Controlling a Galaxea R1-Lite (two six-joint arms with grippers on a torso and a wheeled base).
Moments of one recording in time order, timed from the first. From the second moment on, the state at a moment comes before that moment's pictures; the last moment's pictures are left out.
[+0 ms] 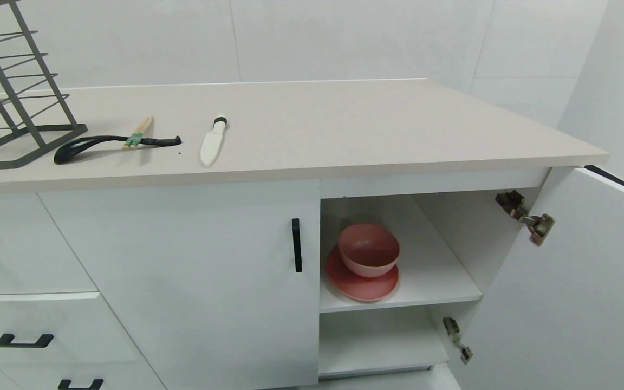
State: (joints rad) left arm 0.00 0.00 0.00 0.00 -0.02 0.00; right arm 0.00 0.01 -0.03 0.02 -0.07 -0.07
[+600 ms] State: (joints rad) left arm 0.00 0.00 0.00 0.00 -0.03 0.00; right arm 0.00 0.01 -0.03 0.00 -0.07 -0.07
